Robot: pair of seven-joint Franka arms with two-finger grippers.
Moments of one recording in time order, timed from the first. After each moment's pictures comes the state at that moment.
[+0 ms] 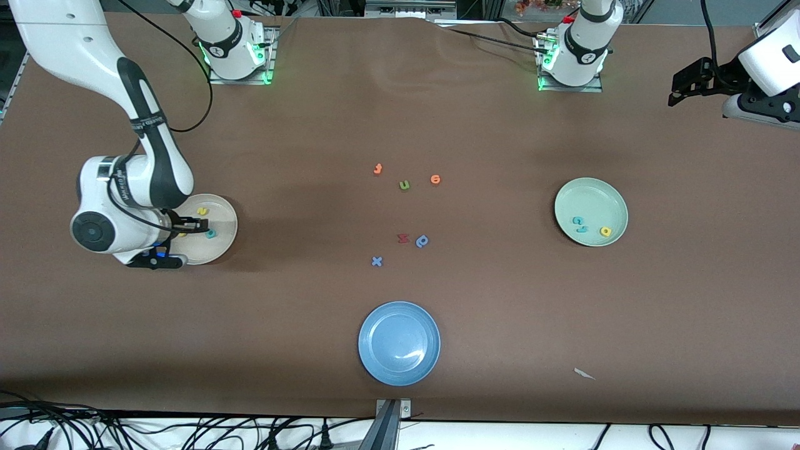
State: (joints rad) left arm 0.04 -0.11 -0.05 -1.65 -0.03 1.35 0.17; right arm 0.03 0.53 -0.02 -1.73 -0.09 1.92 0.08
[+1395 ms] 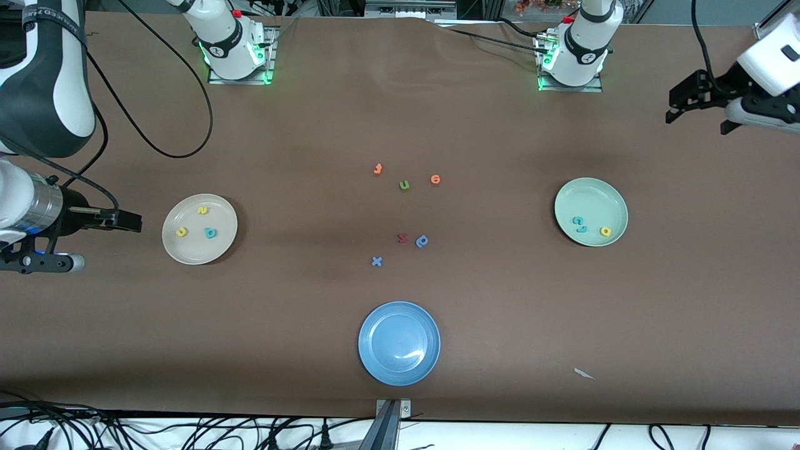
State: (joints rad) left arm 0.04 -0.21 -0.05 -1.82 -0.05 1.57 0.17; right arm 0.04 0.45 0.00 -1.22 -0.07 1.54 0.08
